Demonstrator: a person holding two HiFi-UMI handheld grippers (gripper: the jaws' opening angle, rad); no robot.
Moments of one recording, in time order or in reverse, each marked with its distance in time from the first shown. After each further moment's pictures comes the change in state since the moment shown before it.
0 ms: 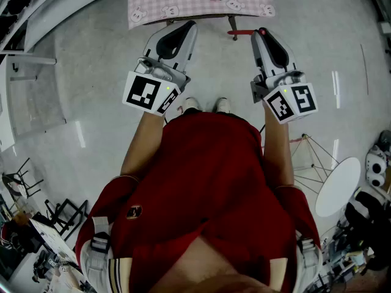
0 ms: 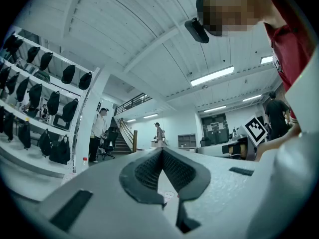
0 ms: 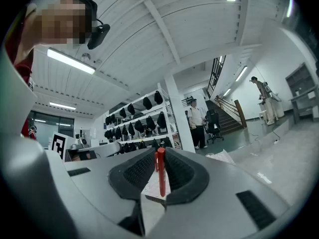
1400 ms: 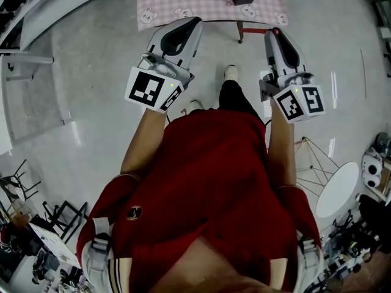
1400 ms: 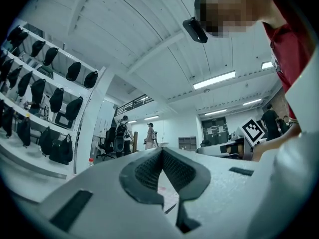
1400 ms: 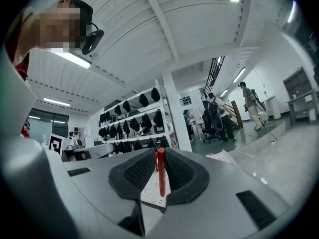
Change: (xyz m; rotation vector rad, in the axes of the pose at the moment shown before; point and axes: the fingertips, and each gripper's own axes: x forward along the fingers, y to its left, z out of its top) left arm 0.001 0.079 -0.012 -0.026 -0.025 -0.006; right arm 0.069 -0.006 -0.012 -0.005 0.013 -0.048
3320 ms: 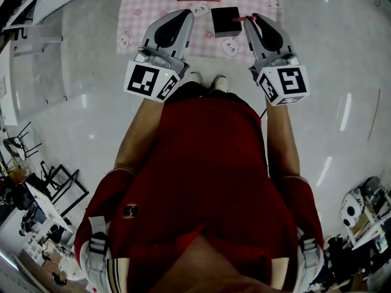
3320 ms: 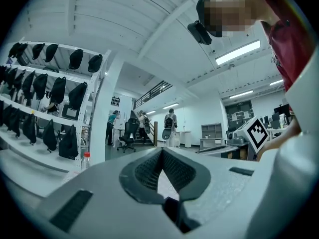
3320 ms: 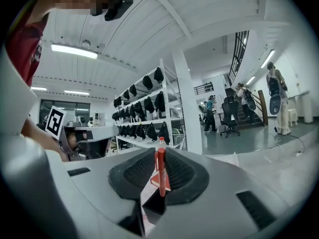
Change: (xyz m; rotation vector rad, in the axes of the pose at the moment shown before) left arm 0.261 0.095 -0.096 0.025 0.130 0.261; right arm 0.200 -0.235 -0.040 -0.113 0.173 0.260
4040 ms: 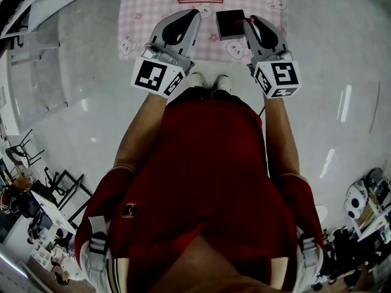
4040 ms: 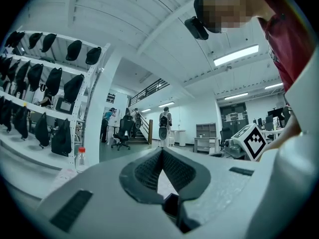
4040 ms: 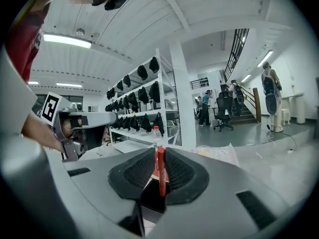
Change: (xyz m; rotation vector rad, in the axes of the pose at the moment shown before) left arm 0.015 0.024 -0.022 -0.017 0.017 -0.074; right arm 0.035 -0.006 -0.046 -0.001 0.083 -0.076
